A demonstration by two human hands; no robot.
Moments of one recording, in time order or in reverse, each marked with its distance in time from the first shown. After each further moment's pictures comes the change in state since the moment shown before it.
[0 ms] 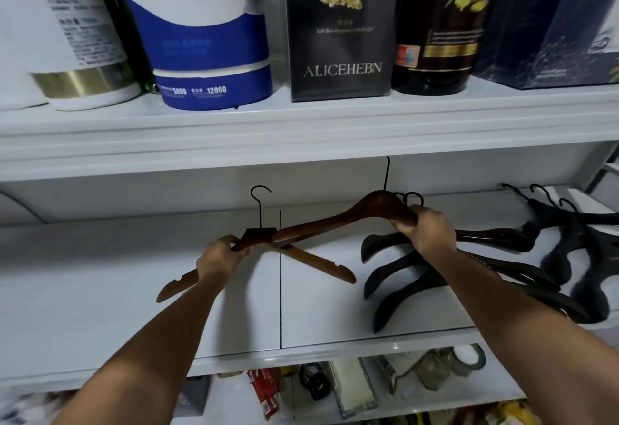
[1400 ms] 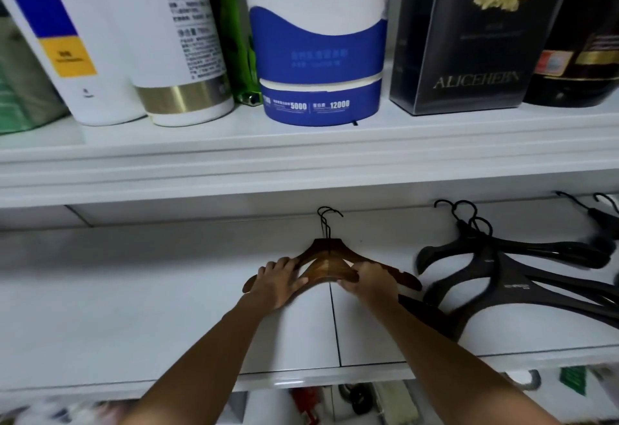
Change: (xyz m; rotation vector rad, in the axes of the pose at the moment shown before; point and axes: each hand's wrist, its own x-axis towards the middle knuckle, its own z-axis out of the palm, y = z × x) left_hand 0.012 -0.034 0.013 0.376 -0.388 0.373; right_hand -0.061 -0.138 0.145 -0.095 -0.368 0.004
